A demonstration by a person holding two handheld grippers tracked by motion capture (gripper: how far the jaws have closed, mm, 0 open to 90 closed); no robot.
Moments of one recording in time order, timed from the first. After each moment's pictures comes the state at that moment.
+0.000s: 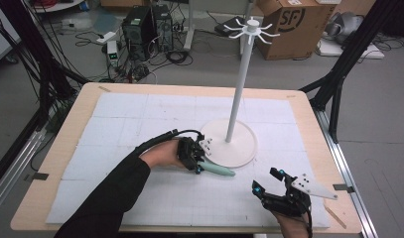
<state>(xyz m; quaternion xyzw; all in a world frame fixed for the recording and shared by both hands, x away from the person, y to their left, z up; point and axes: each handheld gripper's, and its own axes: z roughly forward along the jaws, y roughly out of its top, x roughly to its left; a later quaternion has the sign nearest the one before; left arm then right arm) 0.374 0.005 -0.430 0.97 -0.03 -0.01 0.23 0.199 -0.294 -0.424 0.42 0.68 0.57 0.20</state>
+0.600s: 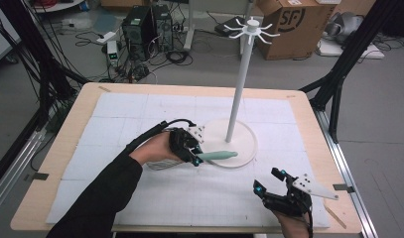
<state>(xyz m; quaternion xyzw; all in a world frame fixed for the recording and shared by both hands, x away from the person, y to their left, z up) 0.379 0.032 -0.394 0.95 0.01 -0.03 0.32 0.199 -0.297 -0.426 0.43 0.68 0.56 0.20</state>
